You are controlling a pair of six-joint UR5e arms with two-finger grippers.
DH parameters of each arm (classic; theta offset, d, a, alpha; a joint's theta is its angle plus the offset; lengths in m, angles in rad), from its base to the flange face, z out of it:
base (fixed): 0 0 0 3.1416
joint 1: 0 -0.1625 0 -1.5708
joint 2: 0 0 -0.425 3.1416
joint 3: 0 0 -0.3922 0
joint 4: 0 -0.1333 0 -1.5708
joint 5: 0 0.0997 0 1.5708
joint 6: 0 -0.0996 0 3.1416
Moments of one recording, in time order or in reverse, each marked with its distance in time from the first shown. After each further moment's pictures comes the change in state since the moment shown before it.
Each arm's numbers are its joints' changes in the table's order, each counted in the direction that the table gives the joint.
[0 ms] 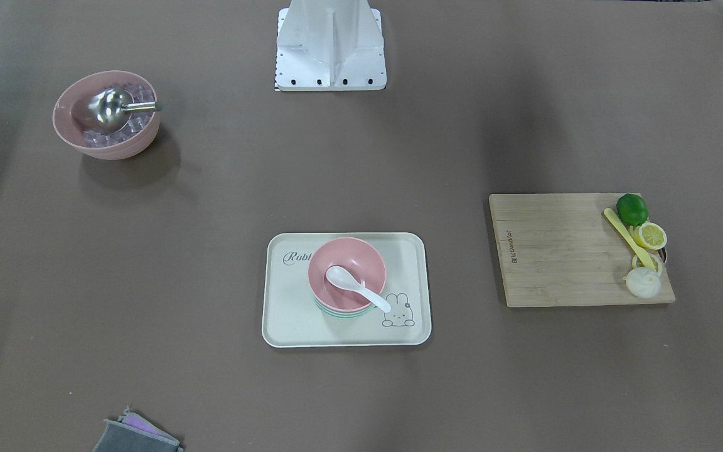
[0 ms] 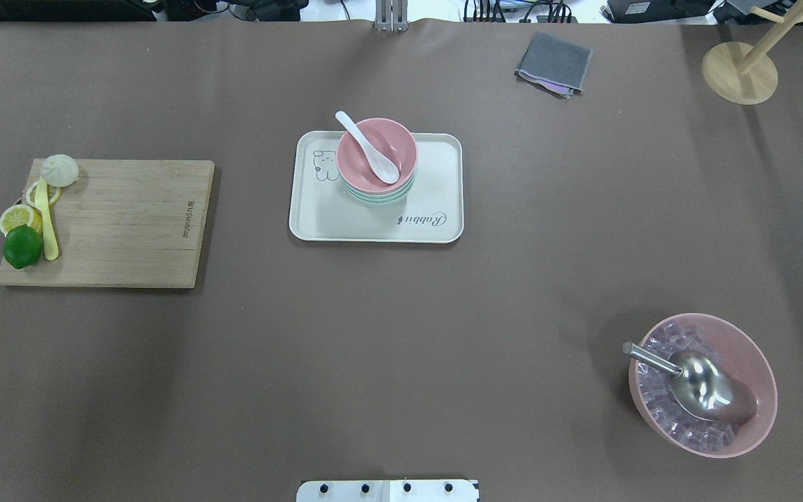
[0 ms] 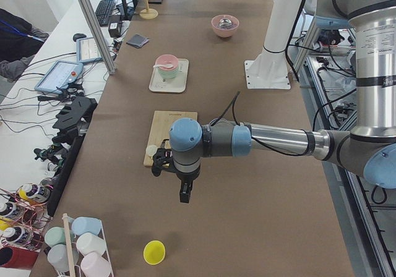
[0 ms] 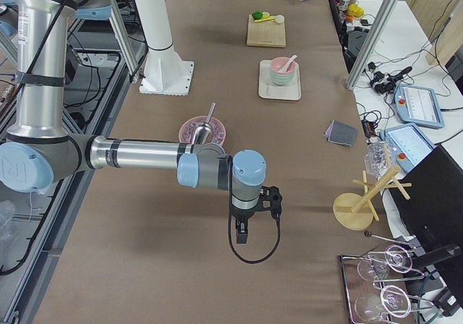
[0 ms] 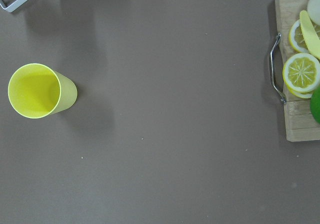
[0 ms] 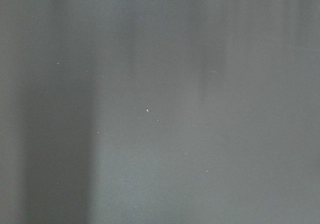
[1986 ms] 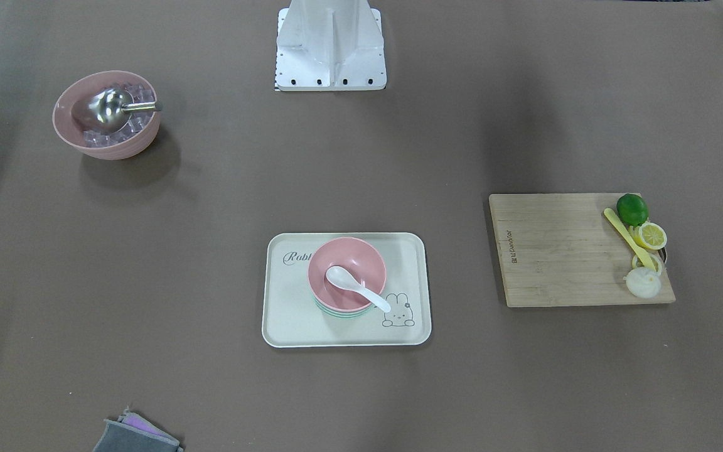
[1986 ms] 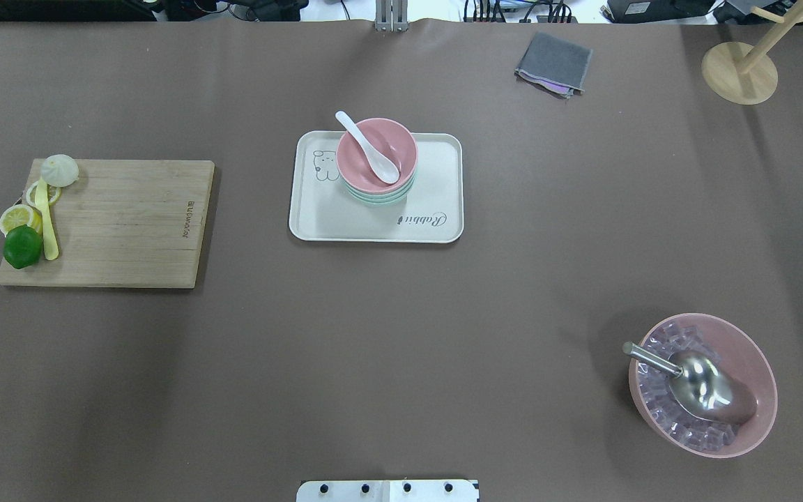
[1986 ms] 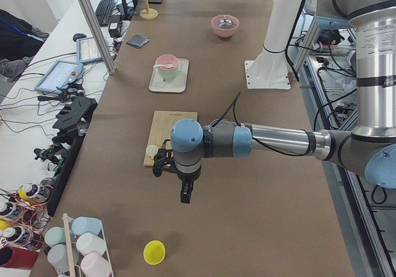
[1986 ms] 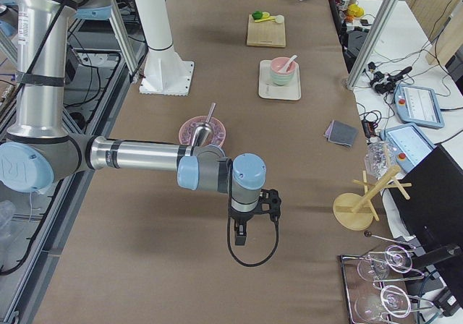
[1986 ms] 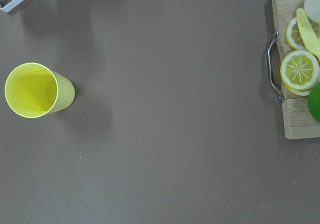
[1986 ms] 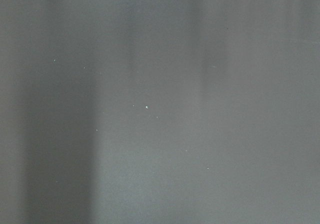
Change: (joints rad) left arm -0.002 0.006 0.000 0.006 -0.001 0.000; right arm 0.001 0.001 0.015 0.000 0.008 -0.003
